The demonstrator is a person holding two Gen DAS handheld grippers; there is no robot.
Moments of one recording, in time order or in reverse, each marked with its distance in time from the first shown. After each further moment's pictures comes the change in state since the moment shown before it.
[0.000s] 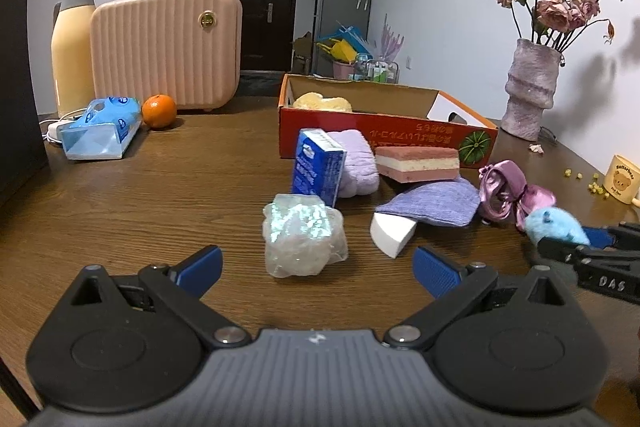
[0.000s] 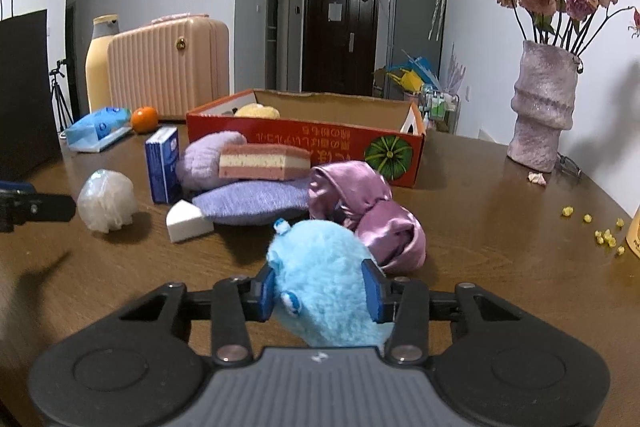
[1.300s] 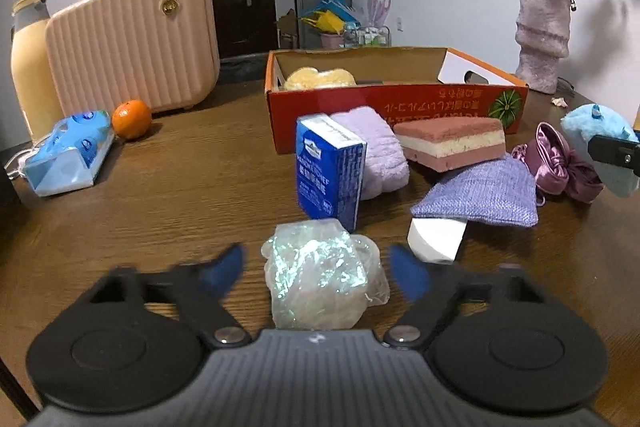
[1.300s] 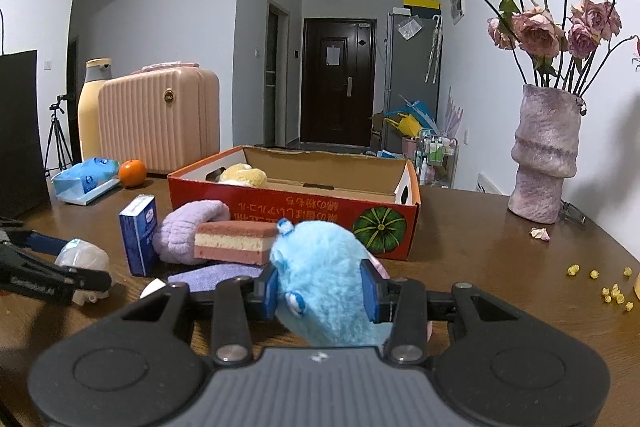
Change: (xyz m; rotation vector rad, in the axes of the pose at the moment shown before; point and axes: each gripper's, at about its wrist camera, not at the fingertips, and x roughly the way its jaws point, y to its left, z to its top) left arm 0.080 0.001 0.021 0.135 0.091 0.003; right arm 0.027 -0.017 0.034 0.008 -0.136 0.002
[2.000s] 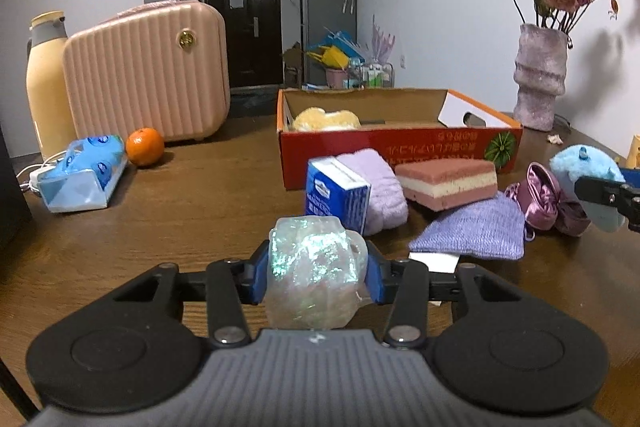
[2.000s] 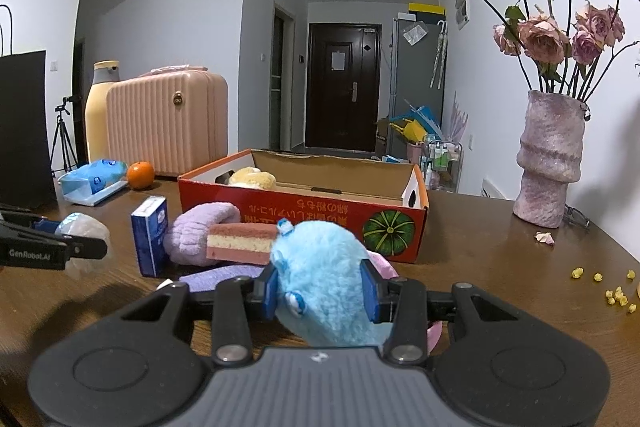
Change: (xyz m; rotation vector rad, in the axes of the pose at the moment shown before) left arm -0.026 0.006 0.004 -0.033 -0.131 0.018; right arm -0.008 0.008 -0.001 -0.007 -0.027 0.010
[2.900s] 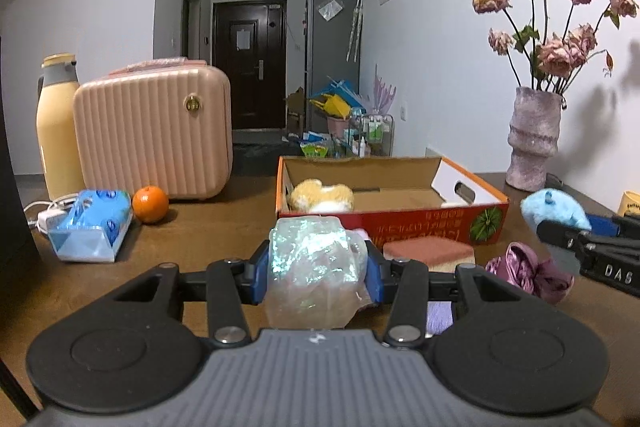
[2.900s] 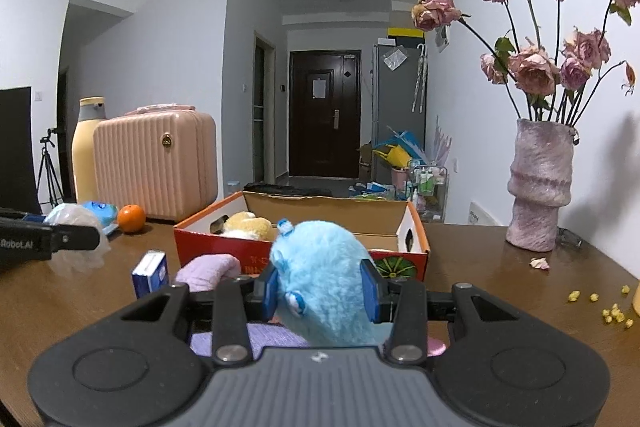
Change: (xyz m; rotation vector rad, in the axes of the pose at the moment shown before) left arm -0.030 -0.005 0.041 -0.039 -0.143 -0.003; right arm 0.003 0.017 0.028 0.043 -0.085 -0.047
